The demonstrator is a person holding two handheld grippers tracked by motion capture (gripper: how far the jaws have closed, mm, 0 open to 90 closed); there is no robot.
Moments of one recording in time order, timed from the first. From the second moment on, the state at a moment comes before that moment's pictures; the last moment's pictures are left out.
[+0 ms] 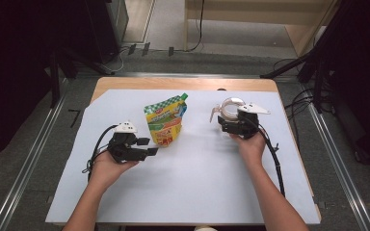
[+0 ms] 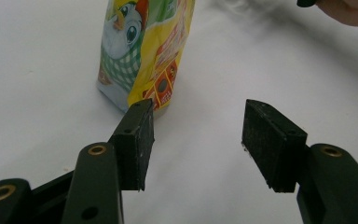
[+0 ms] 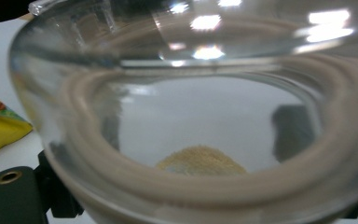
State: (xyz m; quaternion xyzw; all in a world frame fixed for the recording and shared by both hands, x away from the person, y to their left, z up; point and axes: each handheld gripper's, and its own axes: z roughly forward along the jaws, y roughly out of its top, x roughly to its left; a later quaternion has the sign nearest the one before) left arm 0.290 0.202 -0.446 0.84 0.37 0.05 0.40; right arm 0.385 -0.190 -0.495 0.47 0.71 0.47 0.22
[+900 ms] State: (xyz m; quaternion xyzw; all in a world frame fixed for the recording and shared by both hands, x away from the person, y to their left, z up) left arm 0.288 0.193 -0.447 0.85 0.36 0.05 0.39; right arm 0.311 -0.199 -0.465 0.38 0.75 0.51 0.18
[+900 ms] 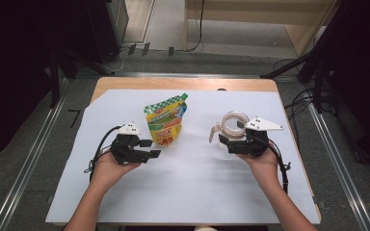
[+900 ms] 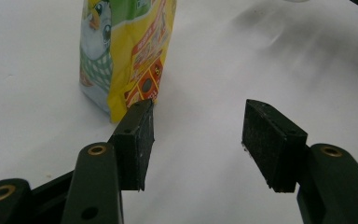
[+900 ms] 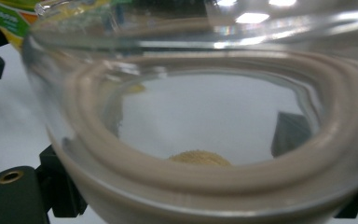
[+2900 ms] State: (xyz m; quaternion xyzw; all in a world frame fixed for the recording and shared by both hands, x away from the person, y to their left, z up) left arm 0.283 0.155 -0.445 0.88 0.30 0.01 0.38; right arm 0.268 -0.152 -0.508 0.32 0.82 0.47 0.09
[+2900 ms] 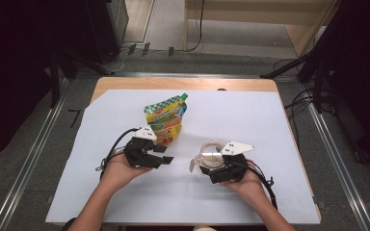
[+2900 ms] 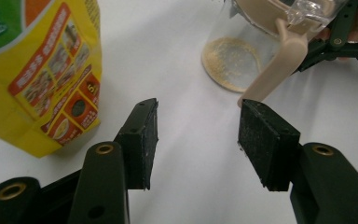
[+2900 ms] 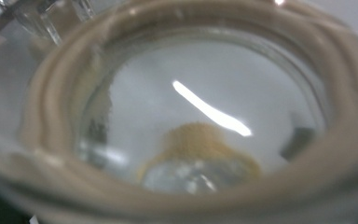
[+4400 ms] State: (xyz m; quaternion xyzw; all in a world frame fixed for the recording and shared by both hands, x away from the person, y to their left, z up) left arm 0.288 0.098 -0.442 0.89 0.25 -0.02 0.37; right arm 0.234 -0.211 -0.462 0.32 0.82 0.47 0.07
